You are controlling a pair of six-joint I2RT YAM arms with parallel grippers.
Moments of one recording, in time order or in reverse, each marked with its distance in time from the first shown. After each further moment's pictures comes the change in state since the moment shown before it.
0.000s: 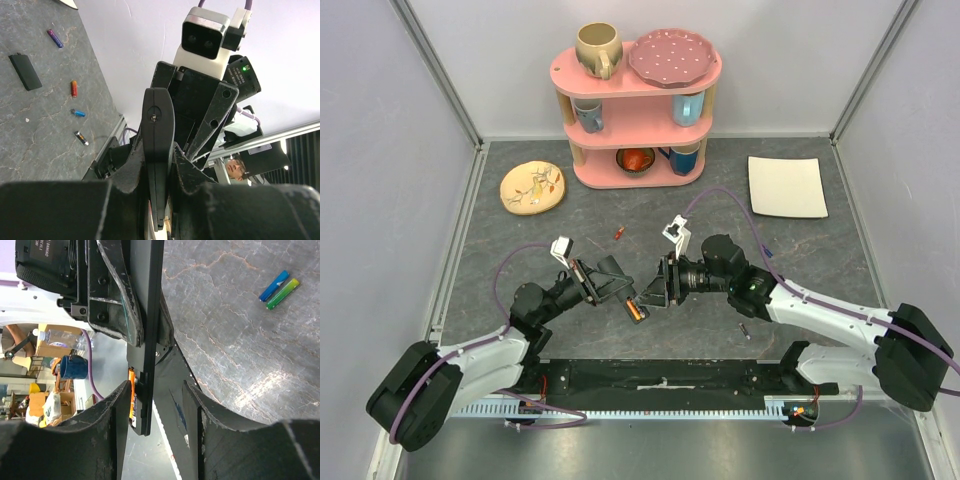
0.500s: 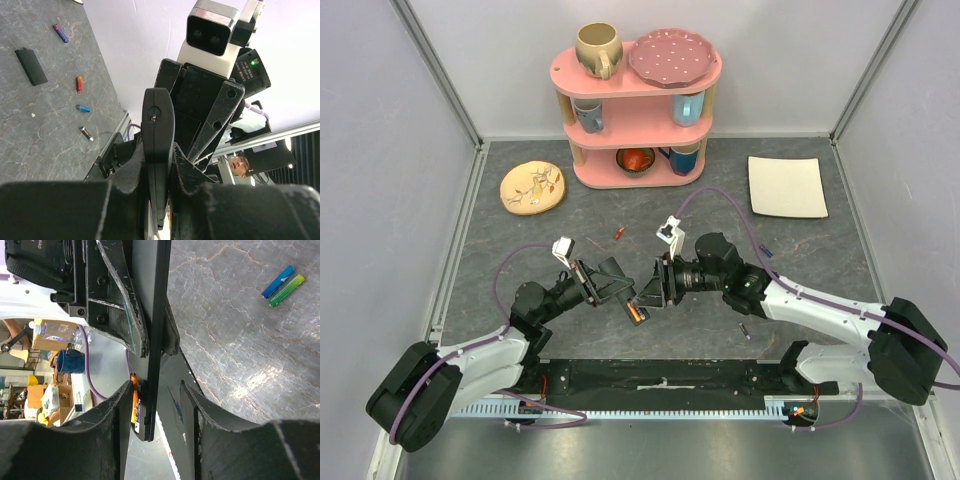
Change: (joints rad) left arm 0.000 -0.006 0.003 -0.033 0.013 0.017; right arm 0.010 0.043 0.037 -0.022 -0.014 -0.024
